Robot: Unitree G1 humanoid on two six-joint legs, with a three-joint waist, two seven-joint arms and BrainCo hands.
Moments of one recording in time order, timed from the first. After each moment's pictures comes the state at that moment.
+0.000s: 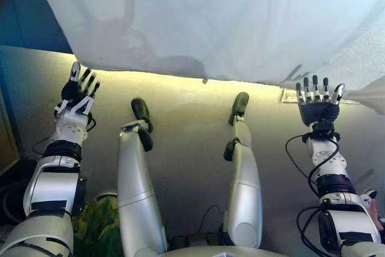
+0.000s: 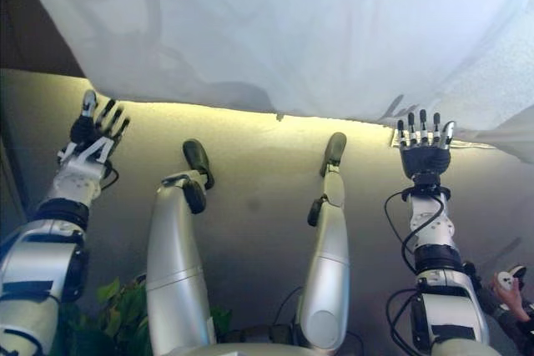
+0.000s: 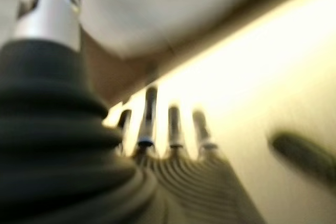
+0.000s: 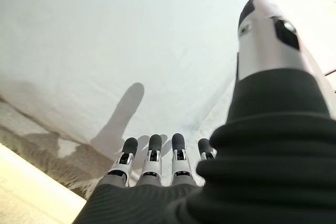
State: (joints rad) left arm -0.76 0.66 -0.05 1.16 -1.17 0.00 -0.01; right arm -0.43 -0.49 -0.09 0.66 1.64 -0.06 0.34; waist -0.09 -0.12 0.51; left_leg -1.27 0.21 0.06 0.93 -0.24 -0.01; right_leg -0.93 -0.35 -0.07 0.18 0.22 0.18
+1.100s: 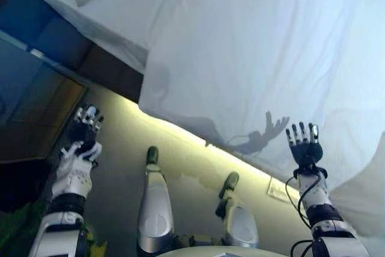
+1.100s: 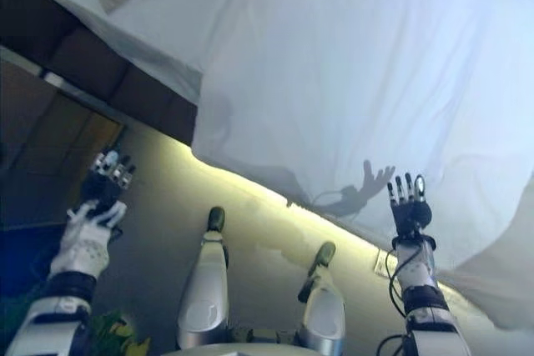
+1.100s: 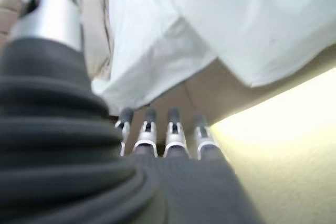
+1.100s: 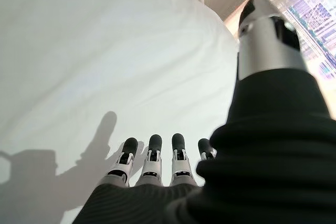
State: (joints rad) left arm -0.17 0.45 0.11 0.59 -0.92 -0.12 -0.21; right arm -0.14 -0.33 -0.11 0.75 1.35 -0.19 0.32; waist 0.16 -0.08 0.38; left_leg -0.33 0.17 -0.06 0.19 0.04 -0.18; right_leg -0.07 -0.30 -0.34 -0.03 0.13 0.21
